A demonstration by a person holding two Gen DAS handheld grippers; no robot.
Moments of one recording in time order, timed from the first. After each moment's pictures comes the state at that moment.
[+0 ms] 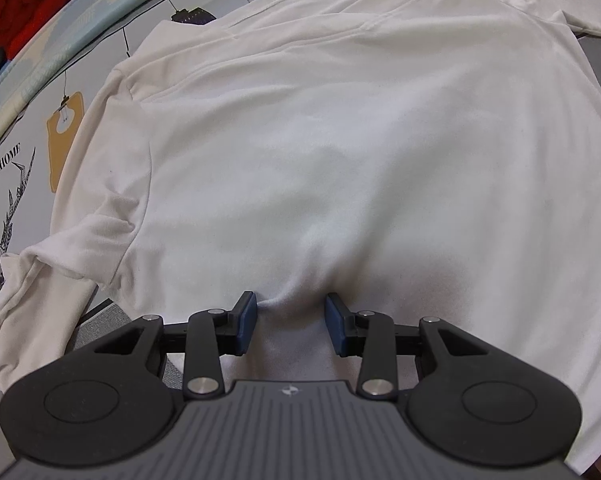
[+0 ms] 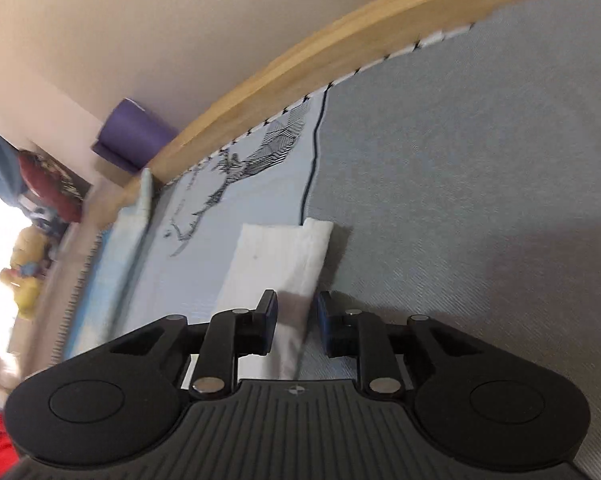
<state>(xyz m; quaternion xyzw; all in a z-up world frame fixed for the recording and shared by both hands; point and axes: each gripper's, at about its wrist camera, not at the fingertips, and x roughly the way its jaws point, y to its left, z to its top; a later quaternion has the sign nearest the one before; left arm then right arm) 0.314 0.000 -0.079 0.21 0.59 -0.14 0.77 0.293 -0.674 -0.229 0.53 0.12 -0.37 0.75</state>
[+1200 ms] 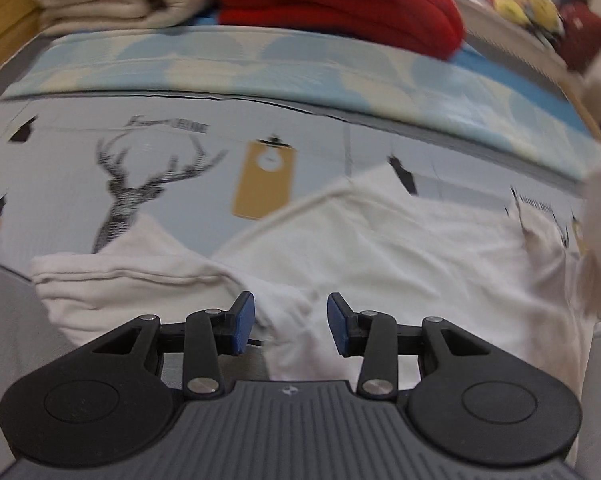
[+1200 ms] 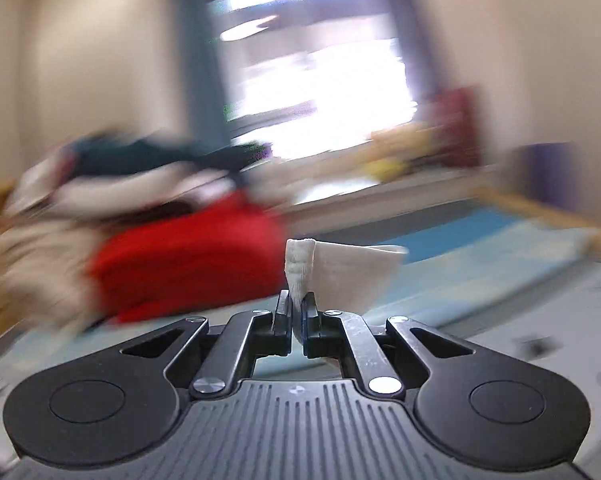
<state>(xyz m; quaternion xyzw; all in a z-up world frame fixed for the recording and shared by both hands) 0.340 0.146 0.032 -0.09 0.50 0.05 0.86 0.375 -0.221 0.012 0.13 0.14 0.09 0.98</state>
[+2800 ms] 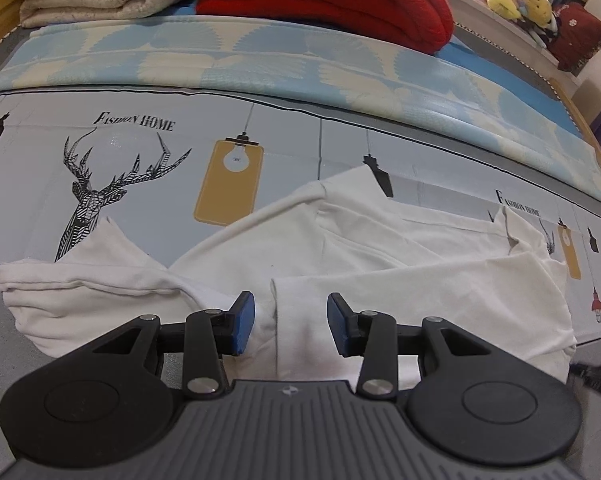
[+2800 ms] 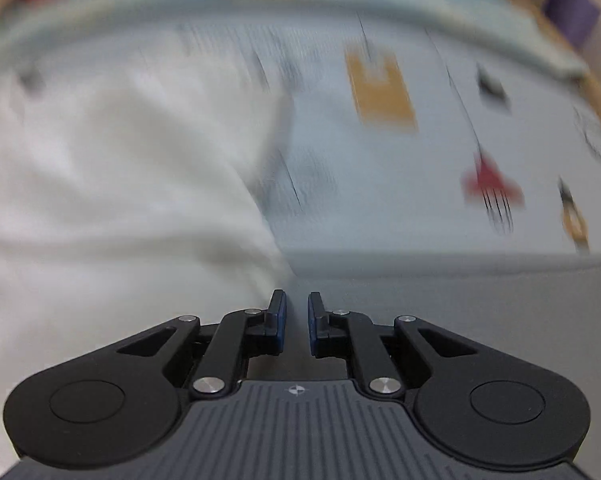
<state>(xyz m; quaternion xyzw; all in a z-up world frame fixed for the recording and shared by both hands) 0.367 0.123 0.024 -0.10 0.51 0.01 0.85 0.362 -0.341 -0.147 -0.02 0.56 -0.03 0.83</state>
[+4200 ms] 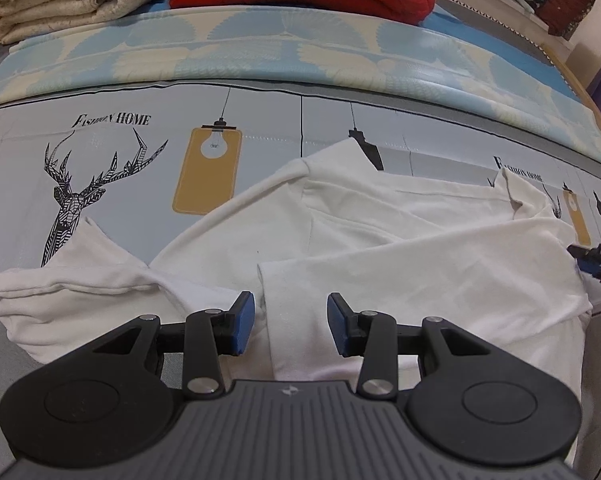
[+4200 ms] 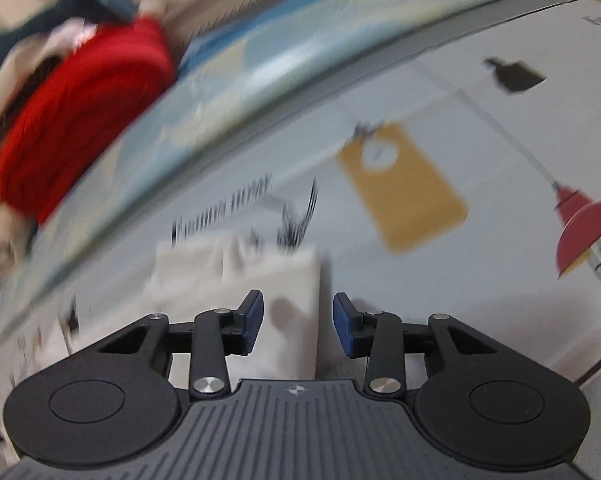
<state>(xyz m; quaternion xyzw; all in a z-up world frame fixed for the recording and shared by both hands) 0.372 0.100 0.003 -0.05 0.53 0.00 0.85 0.459 -0.382 -0.163 0.27 0.45 0.02 0.85</state>
